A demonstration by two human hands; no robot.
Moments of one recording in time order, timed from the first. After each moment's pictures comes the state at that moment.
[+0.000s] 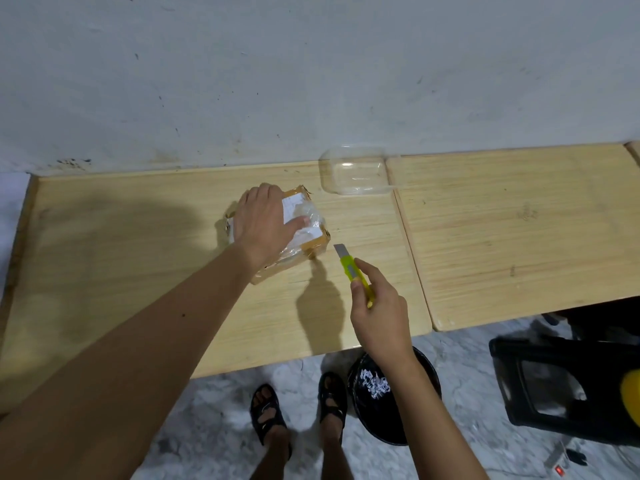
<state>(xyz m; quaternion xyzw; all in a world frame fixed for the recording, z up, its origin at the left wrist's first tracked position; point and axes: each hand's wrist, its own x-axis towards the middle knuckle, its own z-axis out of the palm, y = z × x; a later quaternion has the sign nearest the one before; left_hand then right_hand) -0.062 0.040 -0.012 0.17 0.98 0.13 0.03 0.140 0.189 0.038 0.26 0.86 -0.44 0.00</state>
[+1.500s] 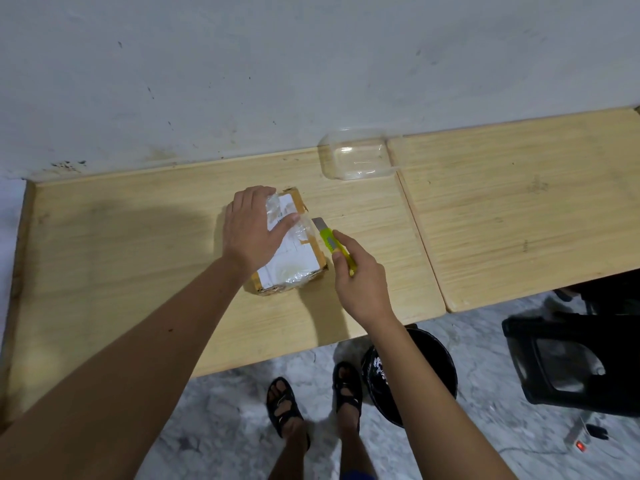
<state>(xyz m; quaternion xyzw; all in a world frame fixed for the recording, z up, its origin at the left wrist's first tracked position) -0.044 0.004 -0.047 0.18 0.94 0.28 -0.02 0.106 0.171 -0.009 0.23 0.84 -0.49 -0.01</state>
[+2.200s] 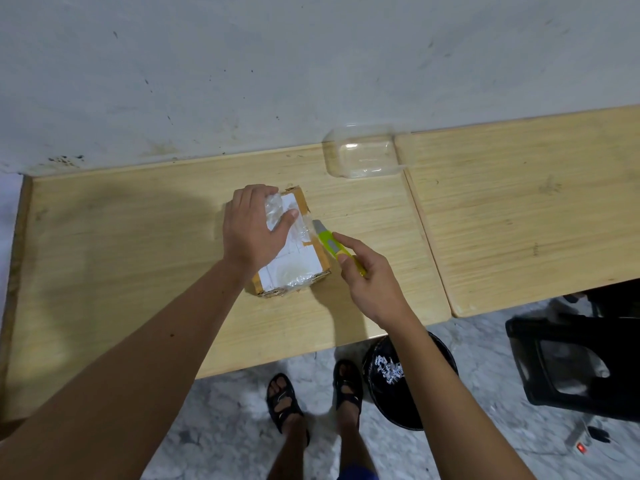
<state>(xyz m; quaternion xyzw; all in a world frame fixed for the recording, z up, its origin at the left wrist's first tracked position) -0.047 0.006 -0.054 0.17 0.94 0.30 -0.08 0.101 0.196 -0.016 0.17 0.81 -0.56 0.04</state>
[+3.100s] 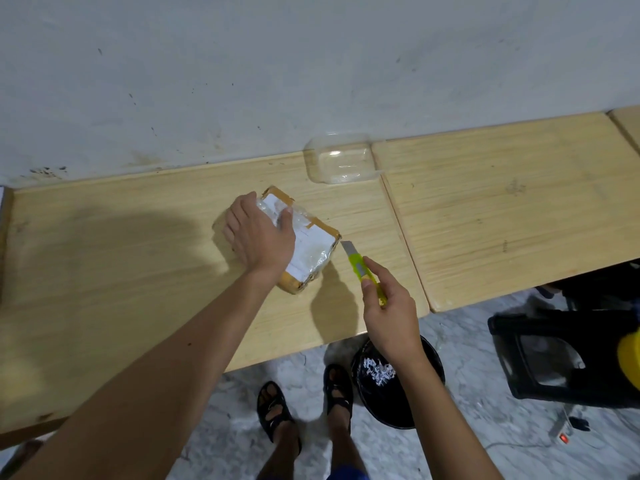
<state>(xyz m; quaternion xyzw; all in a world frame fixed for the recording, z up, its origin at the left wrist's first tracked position) -0.014 0.064 -0.036 -0.04 0.94 0.33 -0.04 0.168 0.206 0.006 0.31 0.81 -0.49 -0.04</state>
